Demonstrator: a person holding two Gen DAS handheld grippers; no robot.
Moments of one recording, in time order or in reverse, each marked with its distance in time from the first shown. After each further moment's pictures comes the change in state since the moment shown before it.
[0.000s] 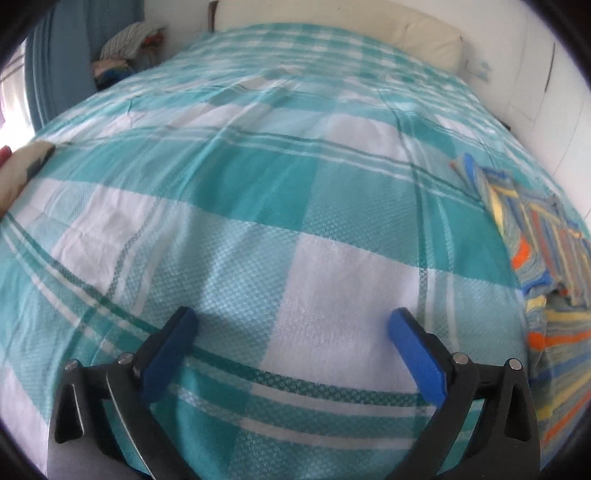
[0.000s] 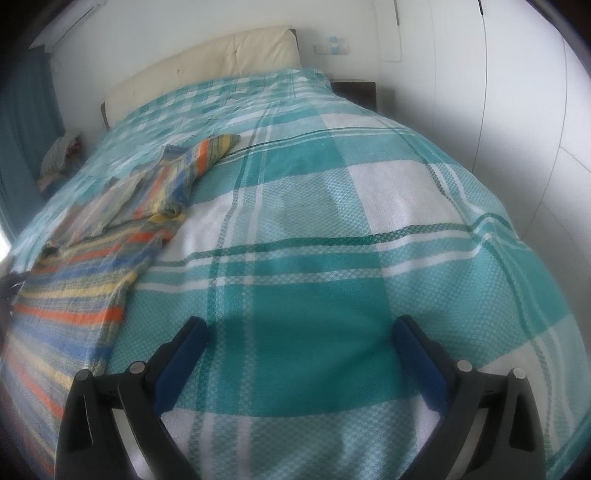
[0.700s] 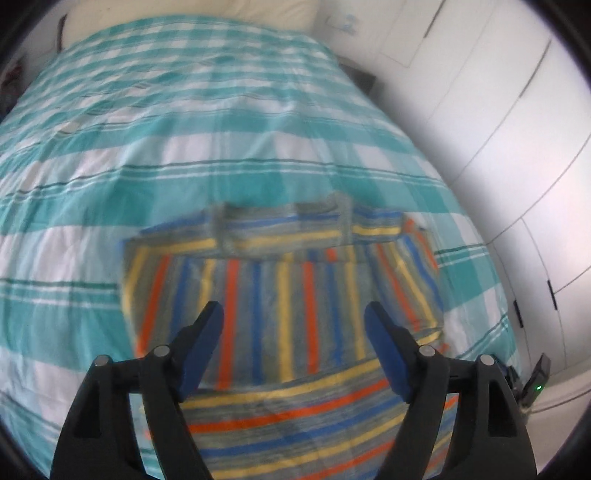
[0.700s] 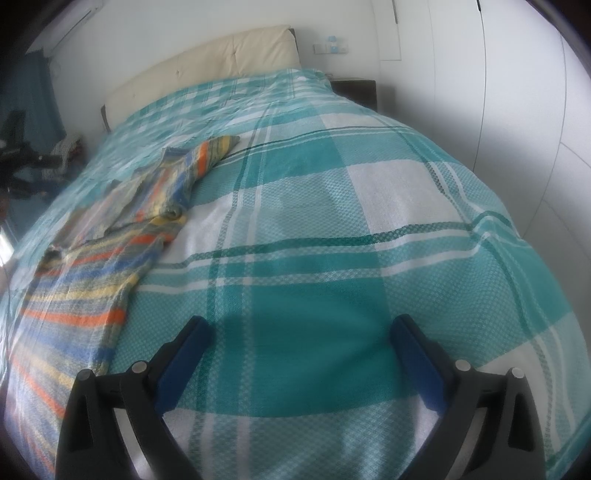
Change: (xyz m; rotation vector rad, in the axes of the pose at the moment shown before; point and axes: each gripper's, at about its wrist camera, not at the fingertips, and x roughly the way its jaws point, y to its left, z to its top) left arm -0.071 -0.226 0.101 0.230 0.160 -0.406; right arm -0.001 -0.002 0.000 0.014 0.003 0.011
